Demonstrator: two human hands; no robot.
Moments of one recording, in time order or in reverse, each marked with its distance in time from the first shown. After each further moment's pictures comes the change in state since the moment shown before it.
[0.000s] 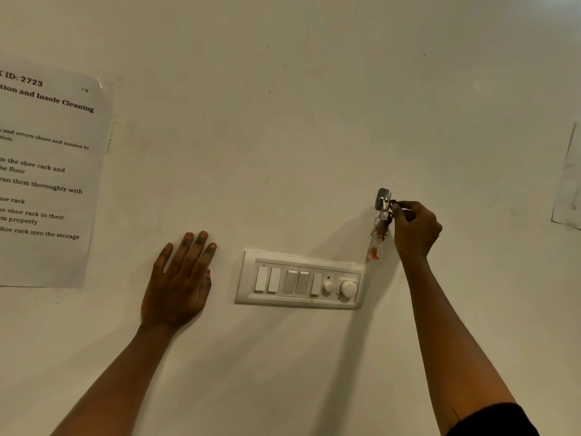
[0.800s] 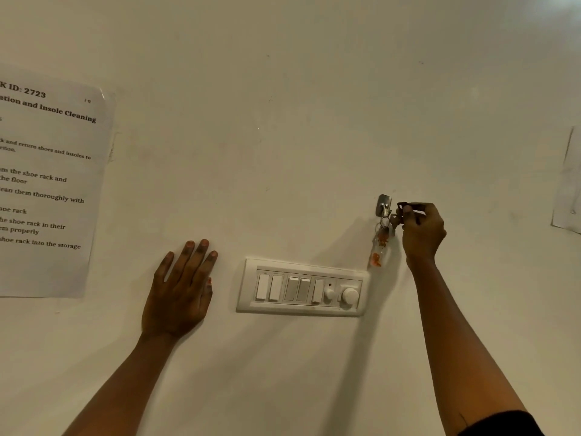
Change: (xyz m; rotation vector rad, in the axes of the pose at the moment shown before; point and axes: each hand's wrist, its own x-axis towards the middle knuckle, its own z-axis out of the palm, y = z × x) left_hand -0.001 0.000 0.001 -0.028 -0.006 -0.009; right_hand 0.011 0.004 -0.003 0.232 -0.039 0.088
